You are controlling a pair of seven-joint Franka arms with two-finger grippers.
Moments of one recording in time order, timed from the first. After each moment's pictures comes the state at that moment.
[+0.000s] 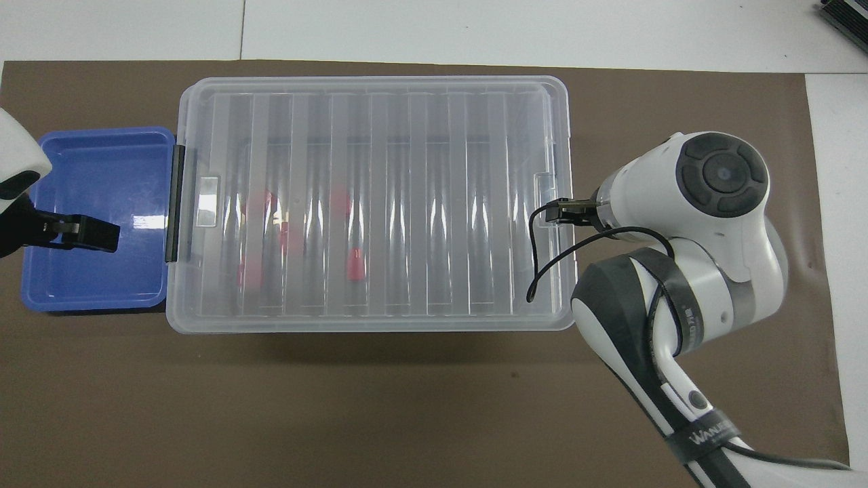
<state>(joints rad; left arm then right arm) -0.12 -0.10 -0.04 -1.72 0.11 1.64 -0.08 0.20 0.11 0.06 -1.87 -0.10 2.07 0.35</state>
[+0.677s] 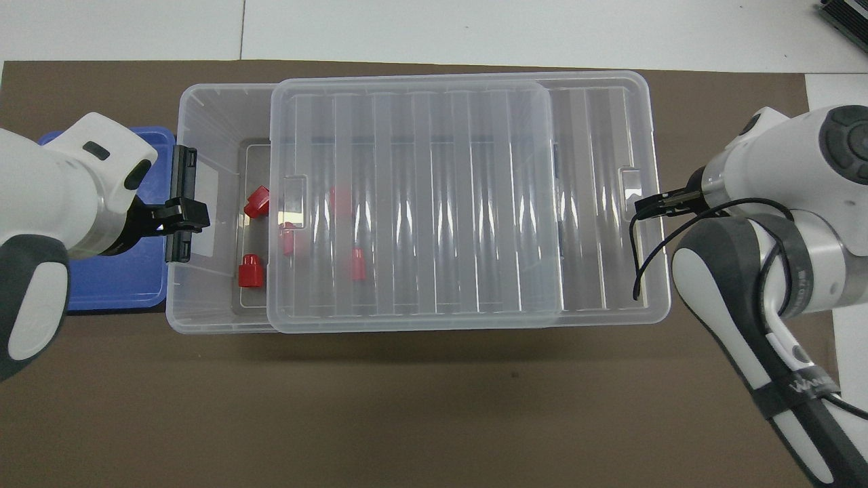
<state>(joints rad) -0.21 -0.08 -0.04 -1.86 0.11 1.85 -0.45 0.01 0.11 0.06 -1.88 -0.10 2.06 -0.07</state>
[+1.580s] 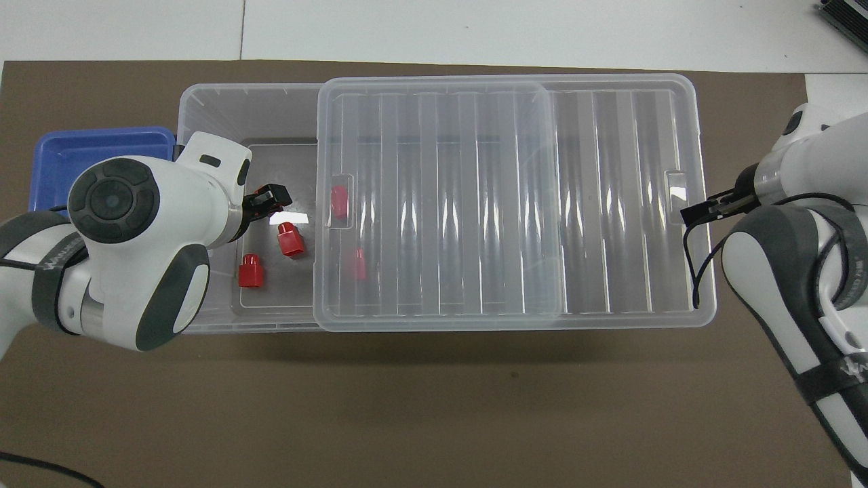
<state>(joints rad) -0.29 0.07 -0.04 -2.02 0.11 2.27 -0.77 -0.08 0.11 0.06 -1.88 -0.10 2.07 -0.32</state>
